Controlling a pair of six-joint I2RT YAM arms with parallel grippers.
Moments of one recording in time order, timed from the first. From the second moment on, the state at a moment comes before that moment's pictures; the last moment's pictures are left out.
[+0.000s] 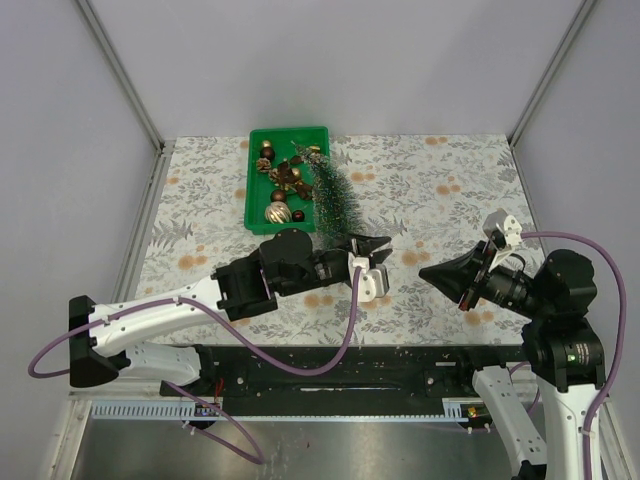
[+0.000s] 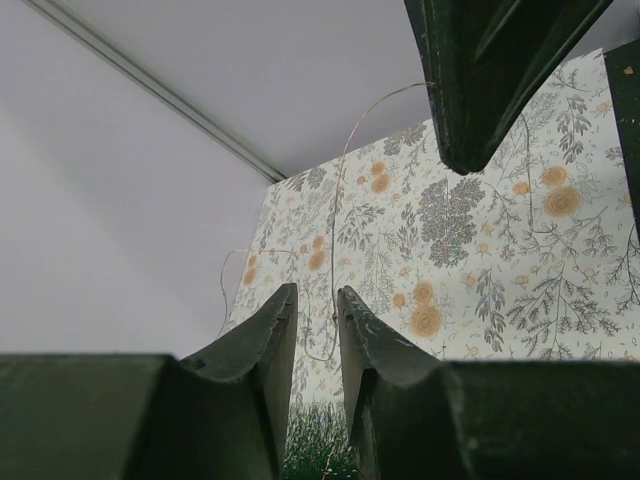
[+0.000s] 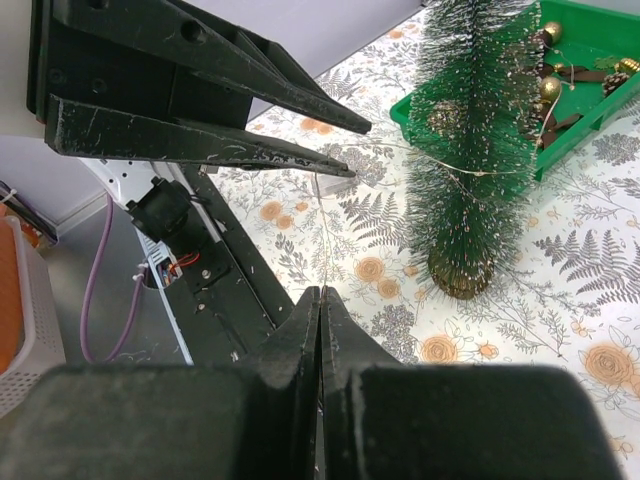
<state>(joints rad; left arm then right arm) -1.23 1.21 1.16 0.01 0.05 0.71 0.09 0.50 1.06 -0.70 -0.94 0.16</state>
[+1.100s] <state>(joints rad) -1.17 1.19 1.08 0.12 -0.03 0.64 0.09 0.53 1.10 -0.66 -1.00 0.18</state>
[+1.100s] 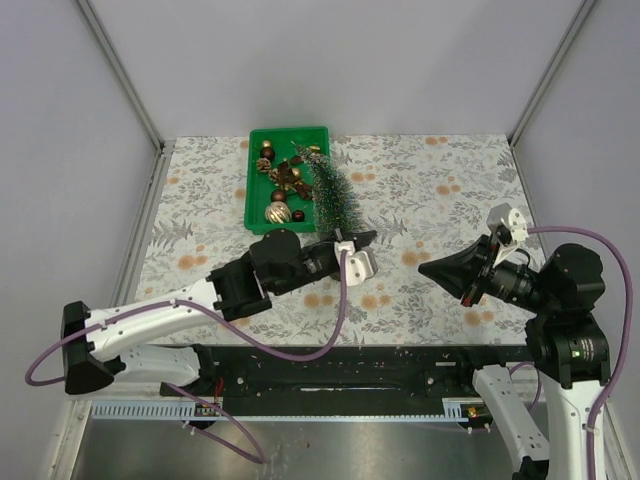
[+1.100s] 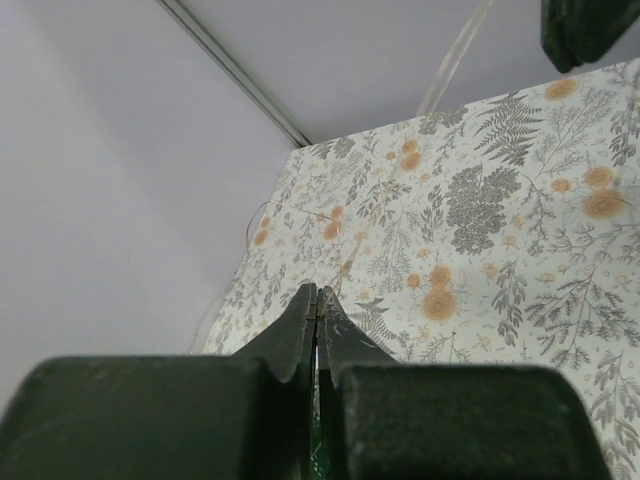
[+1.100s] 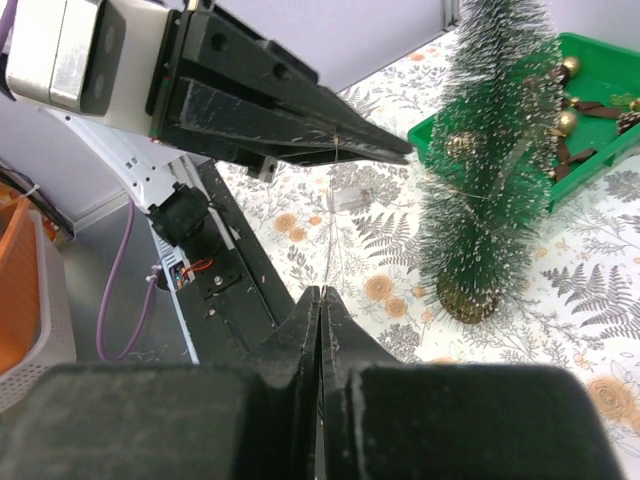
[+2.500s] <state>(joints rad) -0.63 0.71 0.81 -0.16 0.06 0.16 0.62 1.58 1.78 -0.28 -0.42 -0.34</state>
